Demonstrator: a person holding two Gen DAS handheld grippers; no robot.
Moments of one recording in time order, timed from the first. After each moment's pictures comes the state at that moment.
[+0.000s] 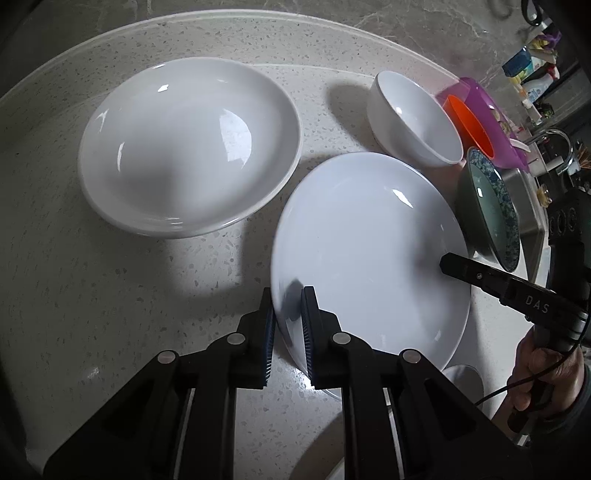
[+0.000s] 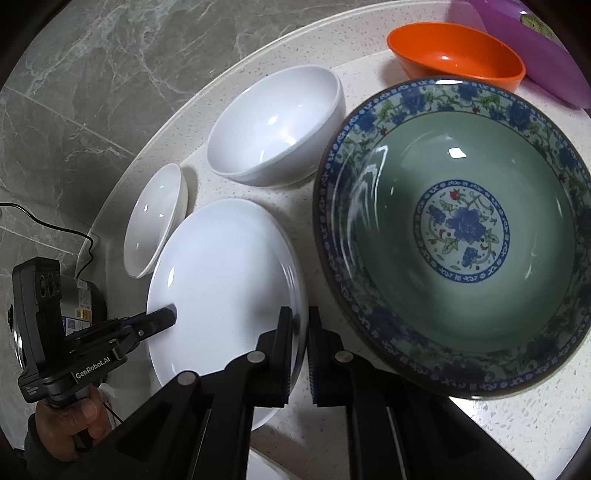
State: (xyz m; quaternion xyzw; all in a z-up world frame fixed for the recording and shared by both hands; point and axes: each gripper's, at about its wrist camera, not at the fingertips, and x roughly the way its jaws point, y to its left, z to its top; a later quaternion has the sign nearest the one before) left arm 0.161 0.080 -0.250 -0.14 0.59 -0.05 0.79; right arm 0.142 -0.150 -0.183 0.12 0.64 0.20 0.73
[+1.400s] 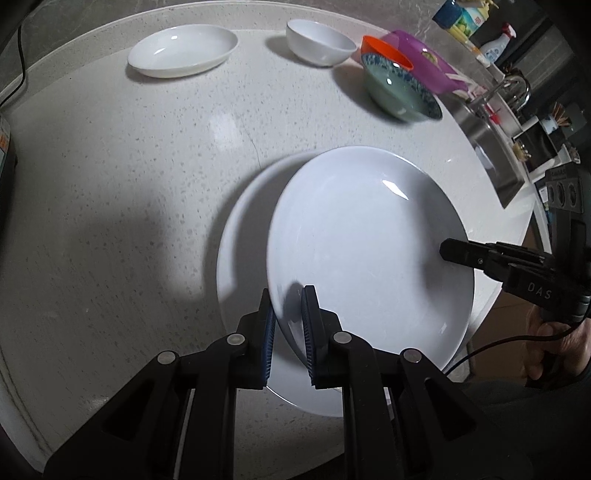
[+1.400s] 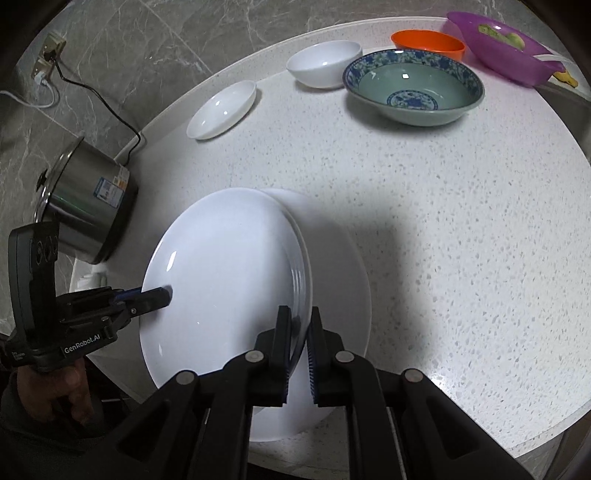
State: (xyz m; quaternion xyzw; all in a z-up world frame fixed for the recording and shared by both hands) left arm -0.054 -0.011 -0.228 -0.12 0.59 -0.07 0.80; right arm -0.038 -0.217 -0.127 0.03 0.63 0.26 0.73
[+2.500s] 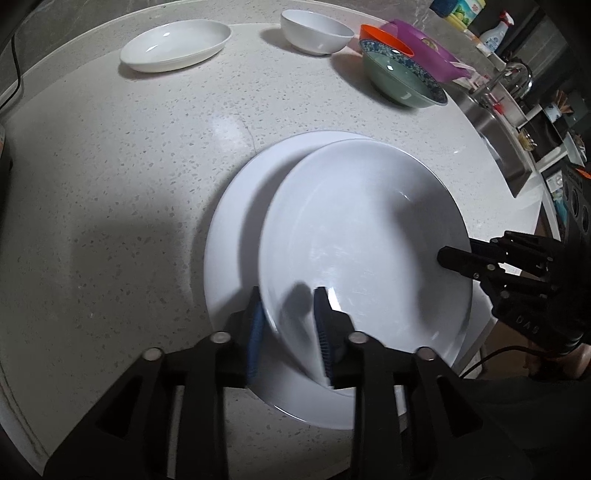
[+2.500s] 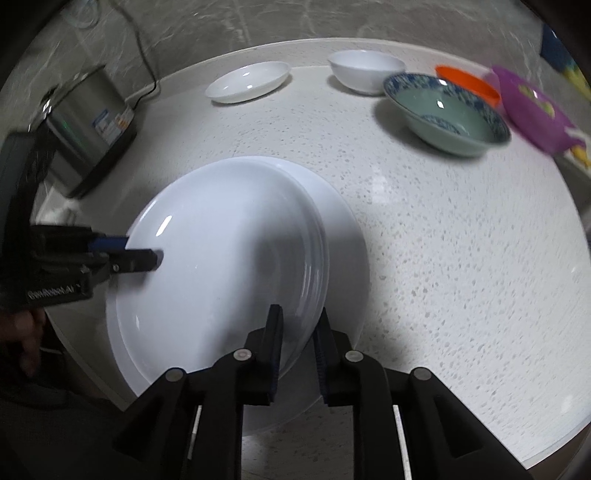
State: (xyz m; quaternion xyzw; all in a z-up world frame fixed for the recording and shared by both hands) left arm -0.042 -0.024 -0.253 -0.09 0.58 -0.06 0.81; right arm -0.062 -0.193 -0.143 -0.12 0.58 0.29 0.75
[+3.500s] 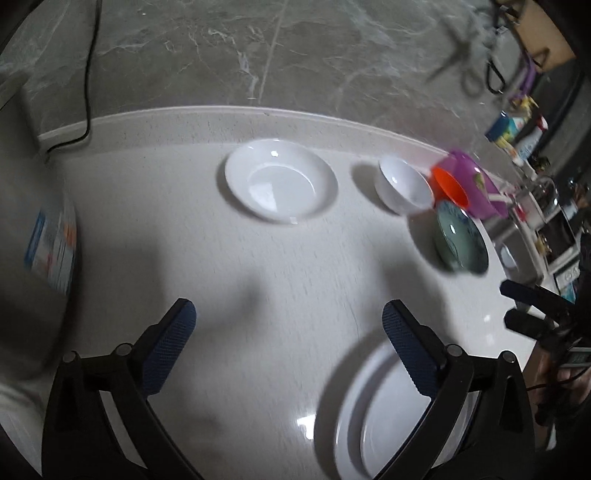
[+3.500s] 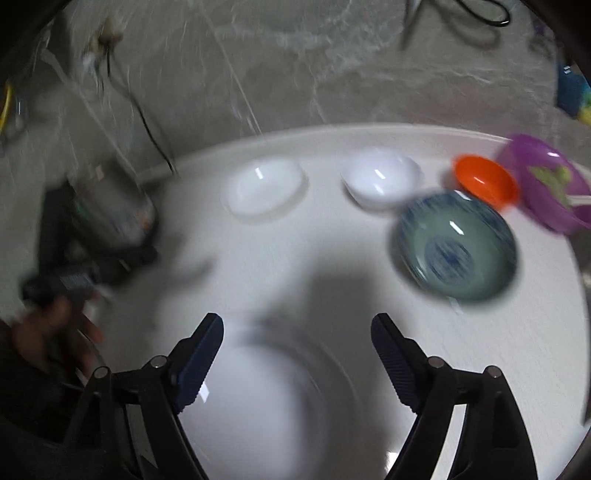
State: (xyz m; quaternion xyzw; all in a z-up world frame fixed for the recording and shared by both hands) left arm 0.042 0.115 -0.169 -0.17 0.47 0.03 0.87; right arm 0.049 -0.156 -0.074 -0.02 0.53 0.34 0.78
